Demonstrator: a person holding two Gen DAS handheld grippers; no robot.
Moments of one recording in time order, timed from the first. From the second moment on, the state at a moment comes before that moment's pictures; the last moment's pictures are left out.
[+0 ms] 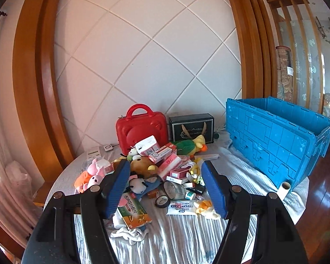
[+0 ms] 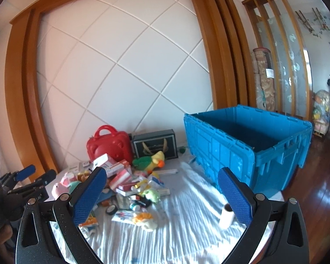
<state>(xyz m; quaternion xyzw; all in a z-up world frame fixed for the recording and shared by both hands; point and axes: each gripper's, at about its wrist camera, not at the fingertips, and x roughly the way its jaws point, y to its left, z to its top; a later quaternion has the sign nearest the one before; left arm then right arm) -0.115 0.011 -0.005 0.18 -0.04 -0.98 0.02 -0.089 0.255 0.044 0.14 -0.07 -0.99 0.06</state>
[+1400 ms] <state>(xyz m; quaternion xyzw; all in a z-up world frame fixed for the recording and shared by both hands) -0.094 0.014 -0.008 0.18 -0.02 -0.98 -0.04 -0.071 0.268 0.038 0.14 -0.05 -0.99 0.01</state>
